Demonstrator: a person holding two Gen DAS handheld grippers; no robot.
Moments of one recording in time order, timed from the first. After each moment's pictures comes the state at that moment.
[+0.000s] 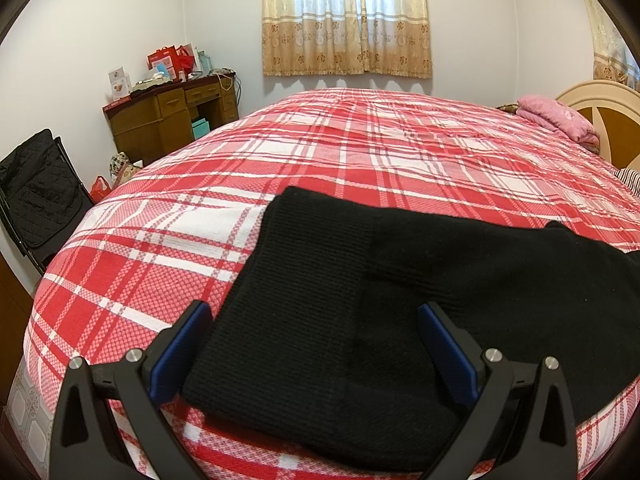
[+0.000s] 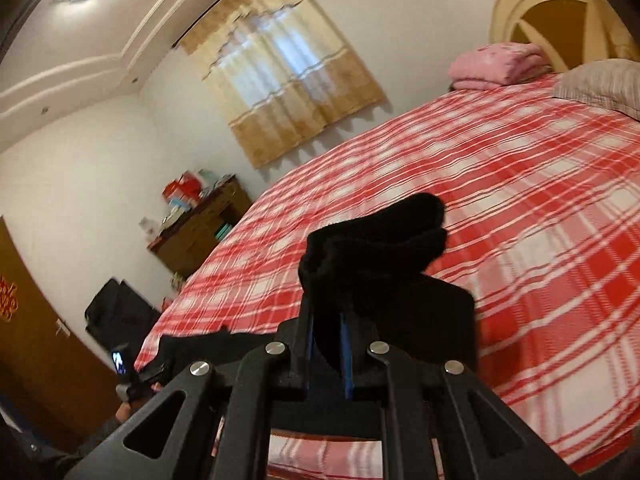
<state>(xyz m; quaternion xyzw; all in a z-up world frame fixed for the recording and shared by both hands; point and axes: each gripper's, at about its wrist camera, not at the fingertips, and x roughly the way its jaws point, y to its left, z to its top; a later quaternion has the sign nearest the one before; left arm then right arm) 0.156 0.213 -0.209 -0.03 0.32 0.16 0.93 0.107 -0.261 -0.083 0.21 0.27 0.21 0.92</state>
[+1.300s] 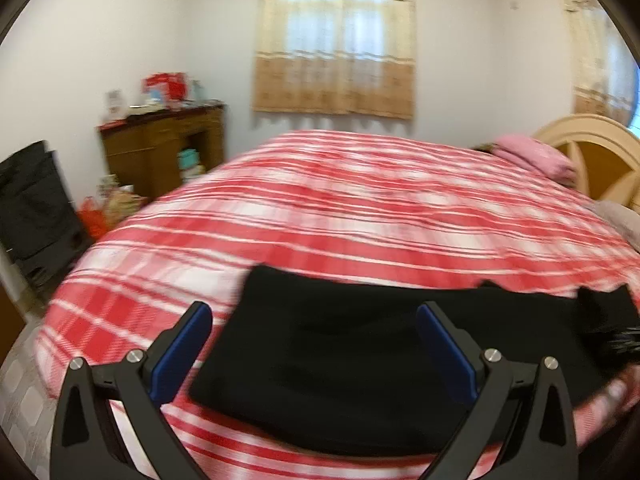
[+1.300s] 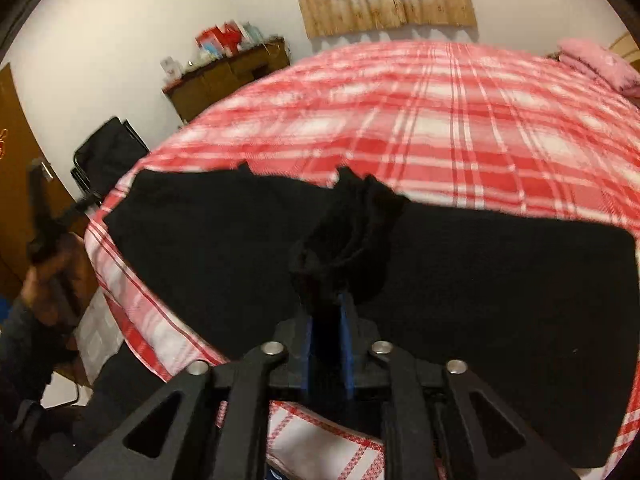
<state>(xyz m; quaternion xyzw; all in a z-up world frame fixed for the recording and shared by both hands) 0.143 0.174 -0.149 -0.05 0.26 0.11 0.96 0.155 -0.064 -0.196 0.00 0.43 0.28 0.86</state>
